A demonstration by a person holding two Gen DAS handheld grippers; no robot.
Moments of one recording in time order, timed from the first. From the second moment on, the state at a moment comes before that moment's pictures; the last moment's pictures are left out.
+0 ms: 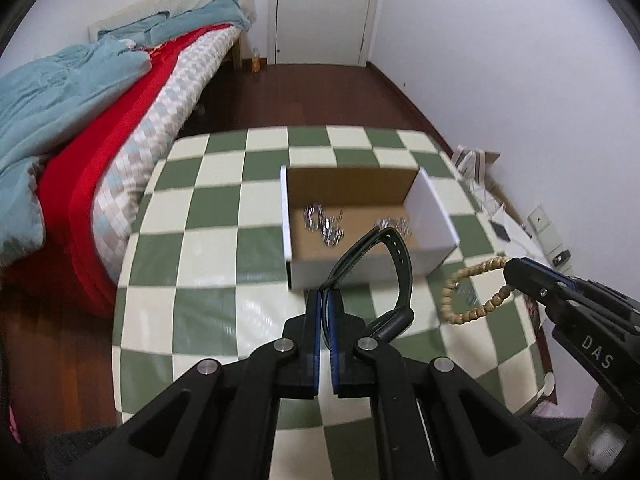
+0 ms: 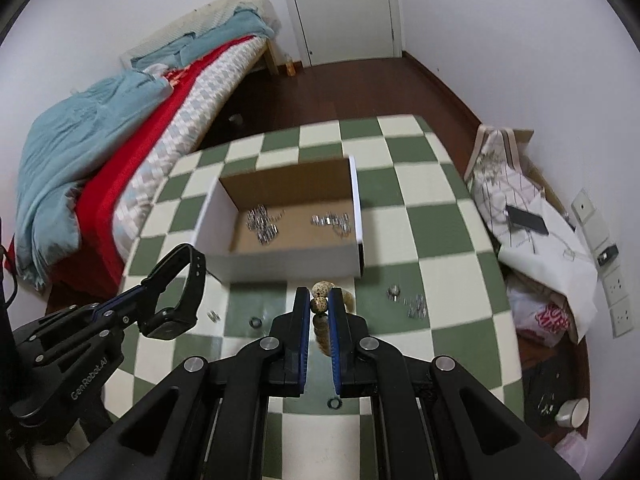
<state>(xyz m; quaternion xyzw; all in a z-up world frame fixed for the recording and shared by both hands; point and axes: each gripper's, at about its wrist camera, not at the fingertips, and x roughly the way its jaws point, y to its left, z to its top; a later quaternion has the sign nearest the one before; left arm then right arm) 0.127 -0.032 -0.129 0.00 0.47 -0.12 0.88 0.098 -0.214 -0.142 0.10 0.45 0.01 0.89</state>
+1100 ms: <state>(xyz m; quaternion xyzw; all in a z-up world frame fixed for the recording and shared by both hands) 0.256 -0.052 -0.157 0.00 0.55 -0.15 0.82 0.230 -0.214 -0.176 0.13 0.53 0.07 0.83</state>
